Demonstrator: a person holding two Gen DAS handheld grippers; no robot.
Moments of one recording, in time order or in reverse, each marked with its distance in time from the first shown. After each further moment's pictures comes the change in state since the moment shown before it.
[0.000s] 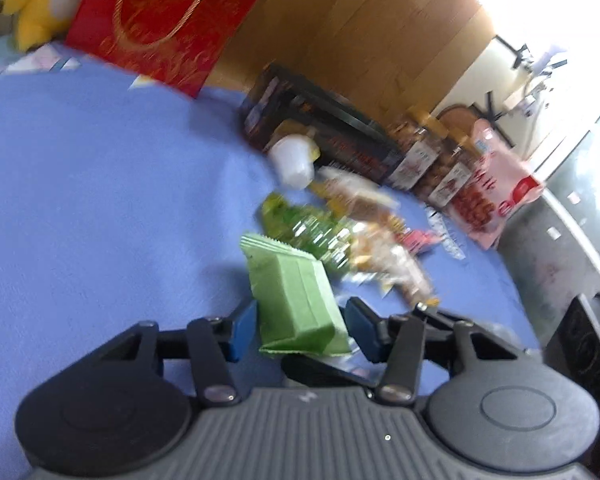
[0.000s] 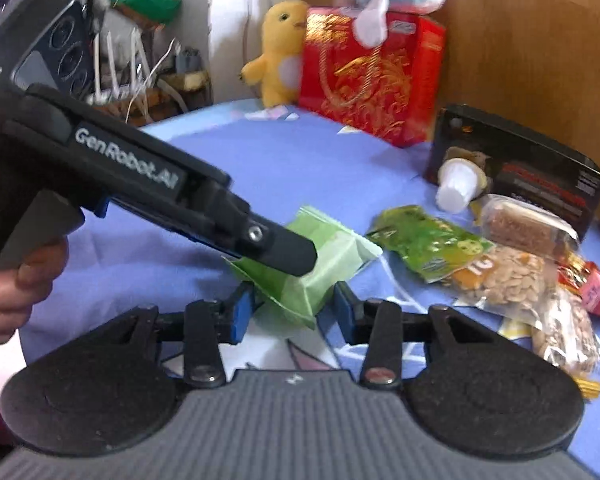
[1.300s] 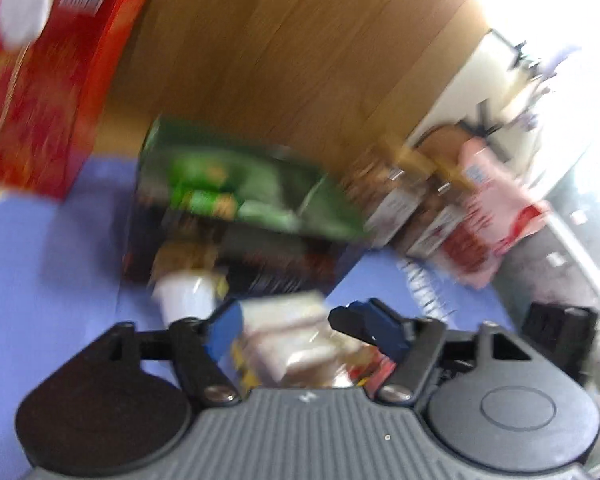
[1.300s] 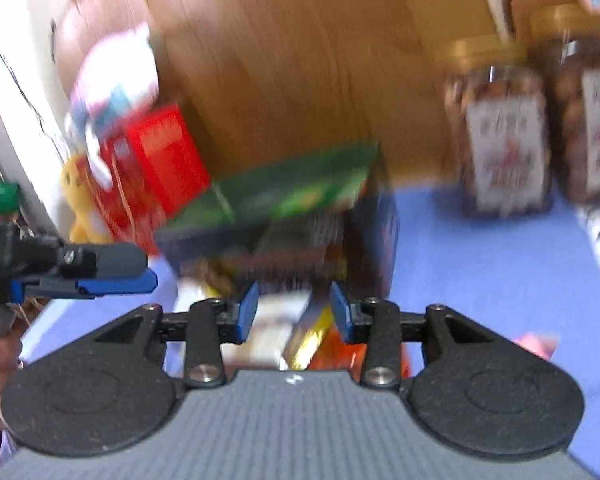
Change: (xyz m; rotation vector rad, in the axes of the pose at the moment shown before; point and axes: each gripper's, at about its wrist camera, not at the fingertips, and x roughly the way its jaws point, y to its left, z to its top) left arm 0.128 -0.055 0.110 0.058 0.058 -0.009; right arm 0.015 -0.204 0.030 0.481 -0.050 -0.111
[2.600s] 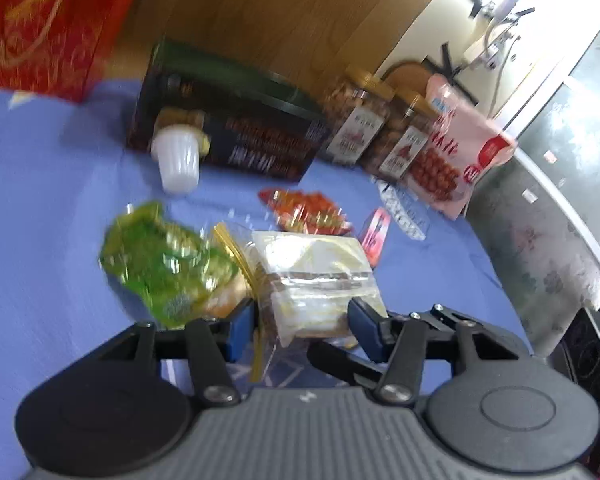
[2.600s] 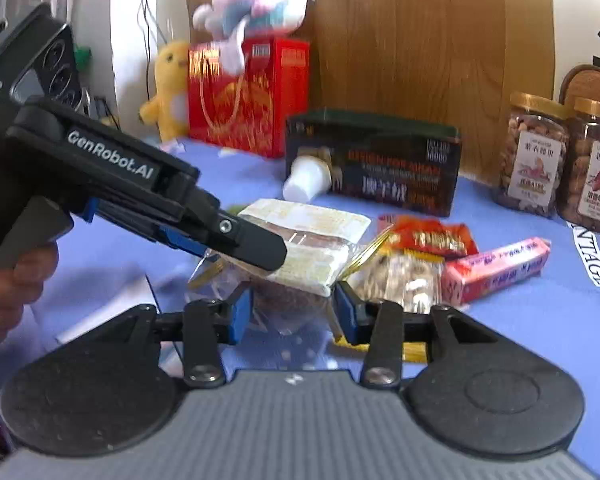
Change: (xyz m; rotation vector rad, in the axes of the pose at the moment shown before) left arm -0.063 -0.021 -0.089 0.047 0.042 -0.059; right arm -0.088 0.094 -0.099 -0.375 -0.071 -0.046
